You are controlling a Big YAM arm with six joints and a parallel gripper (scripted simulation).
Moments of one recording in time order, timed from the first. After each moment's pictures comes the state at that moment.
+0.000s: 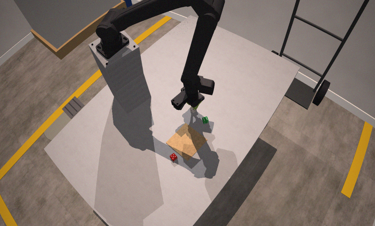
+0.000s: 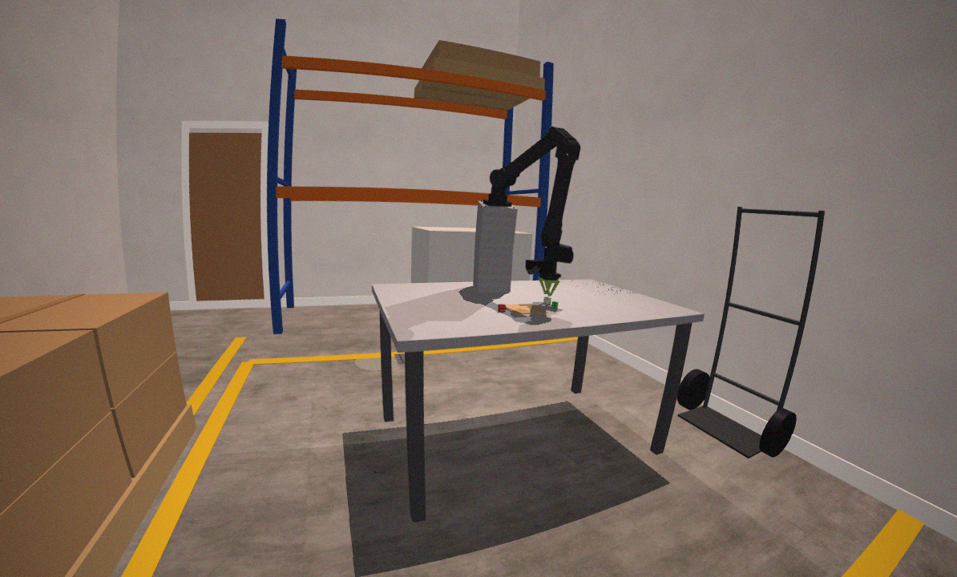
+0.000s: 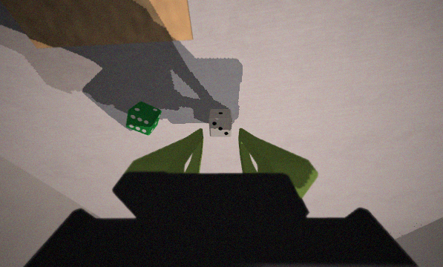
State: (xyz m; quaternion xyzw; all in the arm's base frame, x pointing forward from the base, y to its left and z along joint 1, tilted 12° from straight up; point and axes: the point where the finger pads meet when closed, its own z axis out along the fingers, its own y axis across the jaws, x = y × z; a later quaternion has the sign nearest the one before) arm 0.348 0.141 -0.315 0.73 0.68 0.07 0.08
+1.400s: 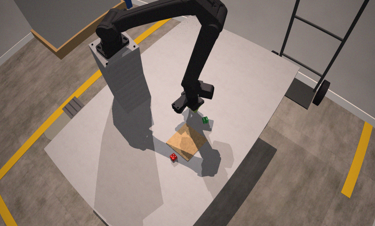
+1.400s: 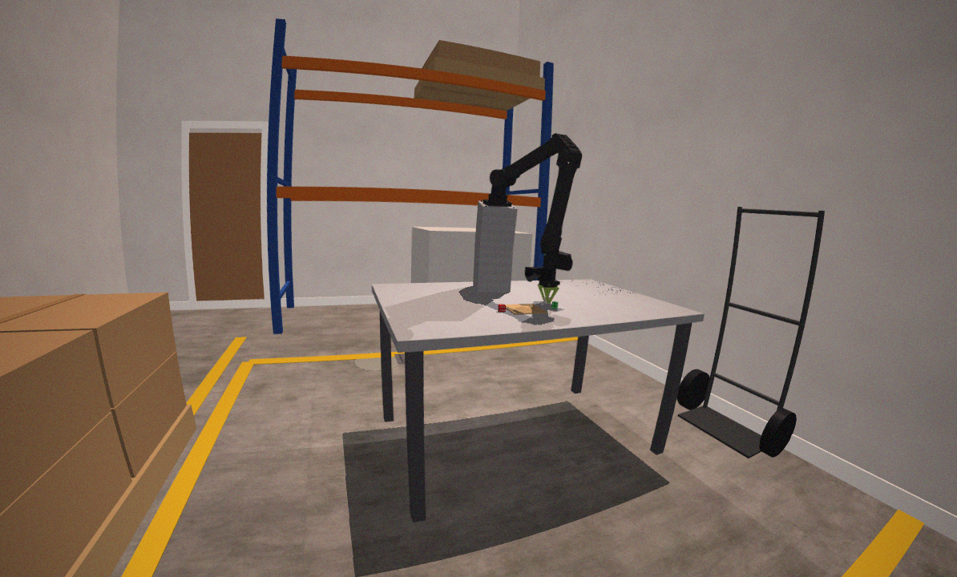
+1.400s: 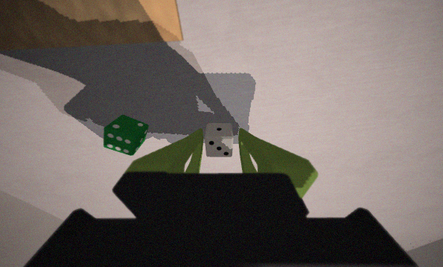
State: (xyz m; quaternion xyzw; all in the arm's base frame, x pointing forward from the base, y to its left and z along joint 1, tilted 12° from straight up) arm 0.353 0.139 -0.346 0.73 0.68 0.06 0.08
